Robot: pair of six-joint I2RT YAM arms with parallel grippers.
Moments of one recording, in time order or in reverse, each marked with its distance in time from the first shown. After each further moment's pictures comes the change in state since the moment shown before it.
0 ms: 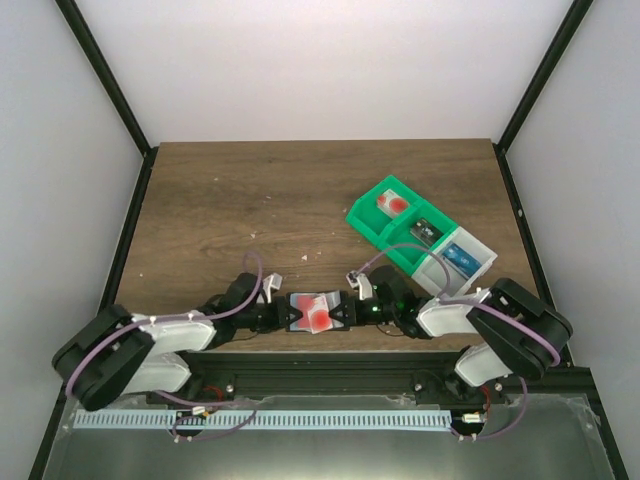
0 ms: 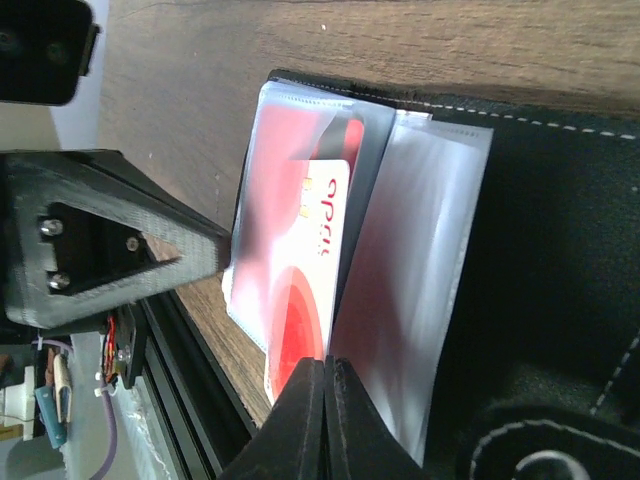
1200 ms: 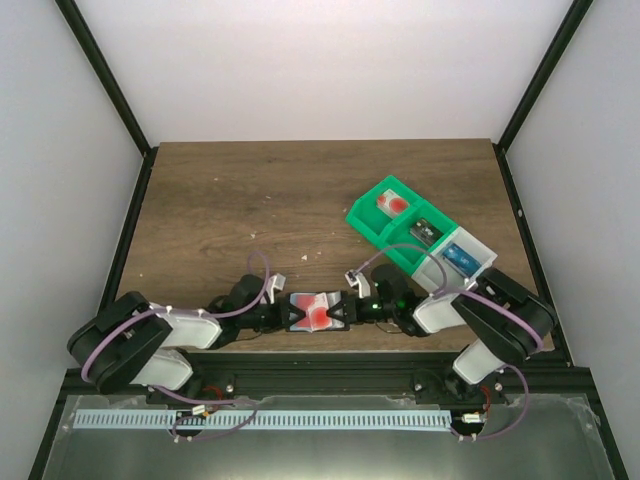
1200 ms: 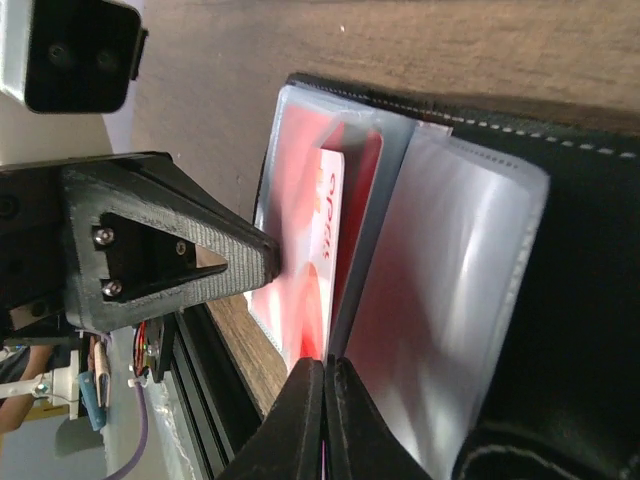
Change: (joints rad) left arm -0.013 0.167 0.000 0.169 0.007 0.009; right arm -0.035 0.127 -0.001 0.157 -0.108 0.029
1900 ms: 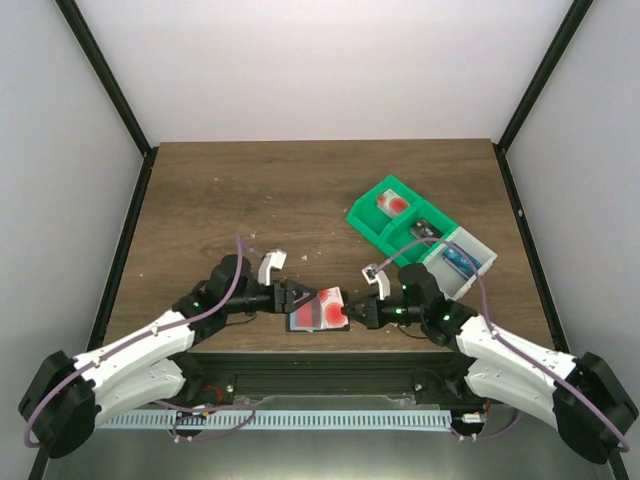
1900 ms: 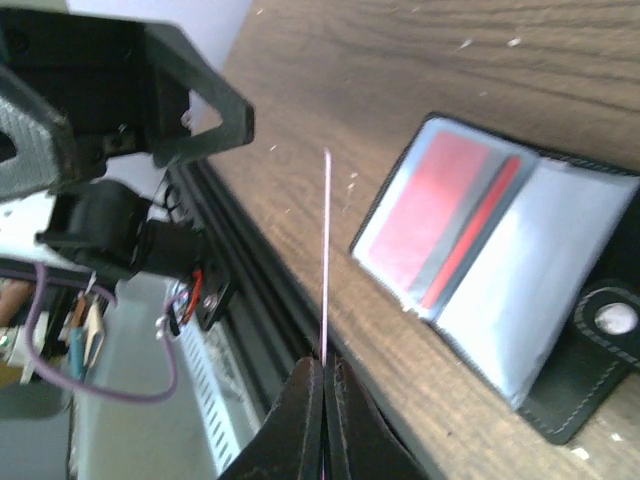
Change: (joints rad) left arm 0.000 -0.411 0.210 -0.411 0.058 0.187; right arm -0.019 -0.639 -0.005 -0.532 0.049 -0.175
